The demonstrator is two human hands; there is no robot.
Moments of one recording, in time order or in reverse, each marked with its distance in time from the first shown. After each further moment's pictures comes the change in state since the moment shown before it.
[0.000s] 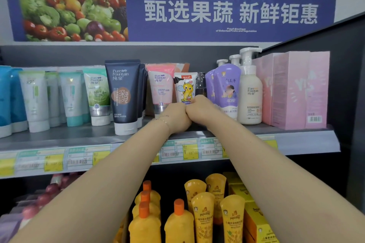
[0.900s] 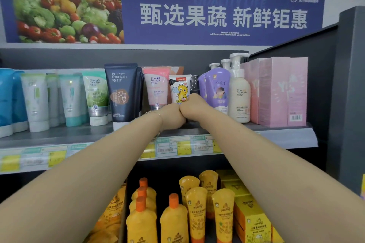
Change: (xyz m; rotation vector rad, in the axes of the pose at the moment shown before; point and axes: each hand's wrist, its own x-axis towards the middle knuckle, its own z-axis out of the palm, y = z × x) left_hand -0.021 0.015 -0.022 -0.142 -0.106 -0.121; right_hand -0.011 -0.015 -0.008 0.030 0.002 0.071
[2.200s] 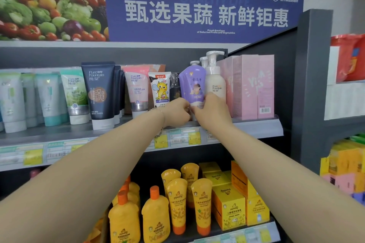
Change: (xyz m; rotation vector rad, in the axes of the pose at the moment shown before) left_hand 0.026 0.032 0.037 -0.247 -0.065 0.292; right_hand -0.028 0.082 -0.044 -0.182 0.437 -0.095
